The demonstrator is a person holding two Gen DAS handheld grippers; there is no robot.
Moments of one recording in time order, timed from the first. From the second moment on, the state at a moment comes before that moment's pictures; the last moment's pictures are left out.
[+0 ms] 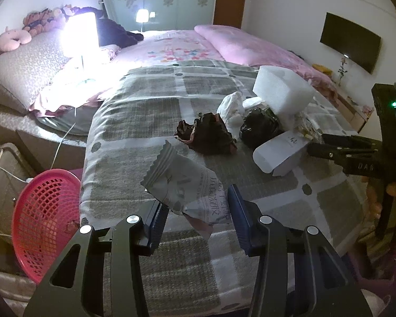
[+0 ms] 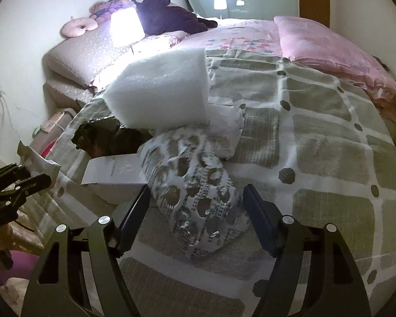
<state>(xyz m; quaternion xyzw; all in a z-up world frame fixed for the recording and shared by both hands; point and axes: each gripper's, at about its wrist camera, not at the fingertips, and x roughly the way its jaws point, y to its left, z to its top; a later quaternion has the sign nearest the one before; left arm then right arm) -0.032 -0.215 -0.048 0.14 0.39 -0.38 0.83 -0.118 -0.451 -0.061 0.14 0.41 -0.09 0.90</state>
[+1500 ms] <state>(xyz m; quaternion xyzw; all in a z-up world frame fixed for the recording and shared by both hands) -0.032 -0.202 -0.044 0.14 0.38 -0.37 0.84 -0.168 -0.468 -0.067 0.26 0.39 -0.13 0.87</state>
